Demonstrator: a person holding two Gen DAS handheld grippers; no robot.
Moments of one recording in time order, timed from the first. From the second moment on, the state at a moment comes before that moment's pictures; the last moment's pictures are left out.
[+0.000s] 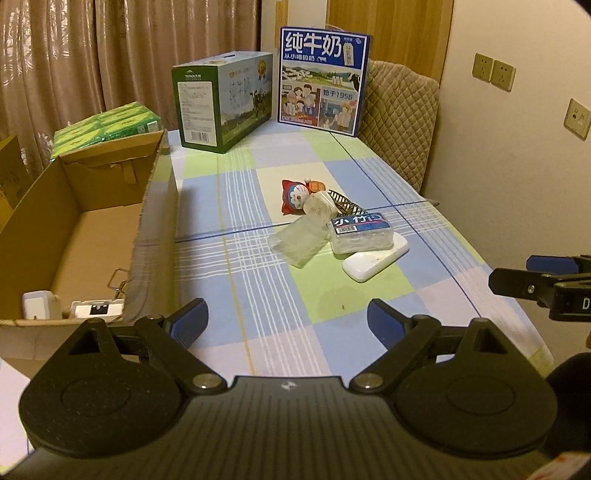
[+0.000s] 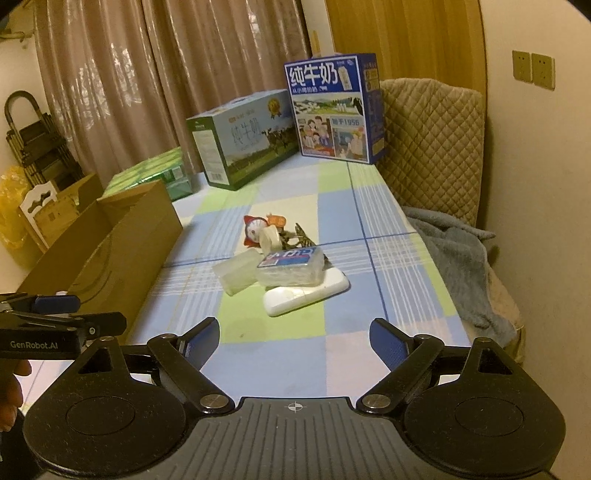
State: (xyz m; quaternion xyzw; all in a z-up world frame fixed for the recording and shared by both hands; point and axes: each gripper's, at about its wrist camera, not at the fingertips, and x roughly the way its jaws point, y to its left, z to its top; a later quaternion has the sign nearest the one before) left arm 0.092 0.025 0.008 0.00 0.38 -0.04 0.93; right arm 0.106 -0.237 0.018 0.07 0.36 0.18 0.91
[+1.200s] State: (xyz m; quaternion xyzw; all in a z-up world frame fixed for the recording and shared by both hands) left arm 0.177 0.014 -0.065 -0.01 0.42 -0.05 0.91; right arm 0.291 -0.219 -0.089 0.01 0.39 0.24 0.89
